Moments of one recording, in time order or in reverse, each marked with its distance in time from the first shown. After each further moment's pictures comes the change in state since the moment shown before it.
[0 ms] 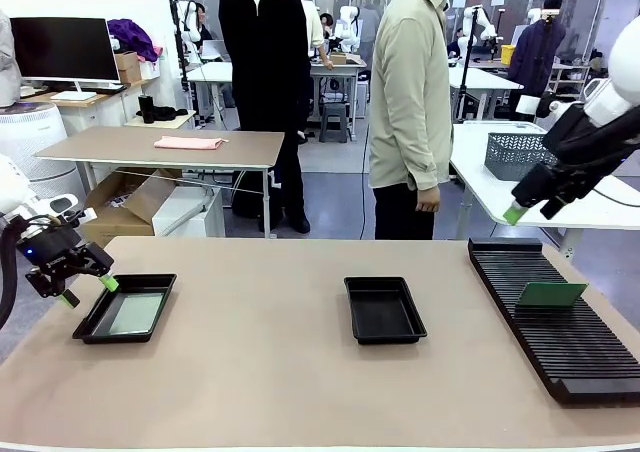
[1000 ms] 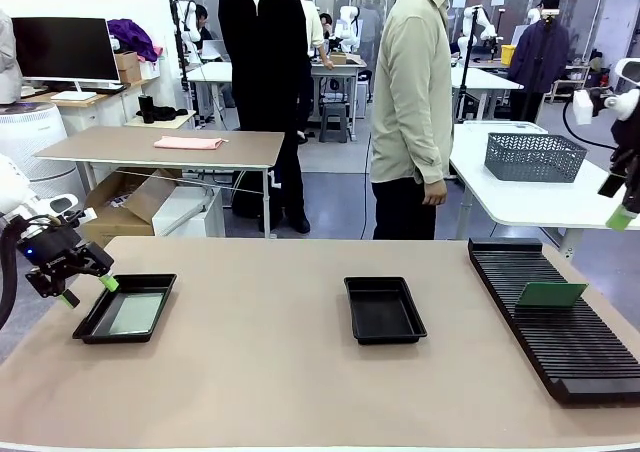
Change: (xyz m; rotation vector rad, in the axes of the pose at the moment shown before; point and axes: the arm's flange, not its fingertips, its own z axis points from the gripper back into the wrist) left arm 0.000 0.000 0.000 0.000 0.000 0.000; right arm -0.026 -0.057 0.054 -0.062 0.187 0.728
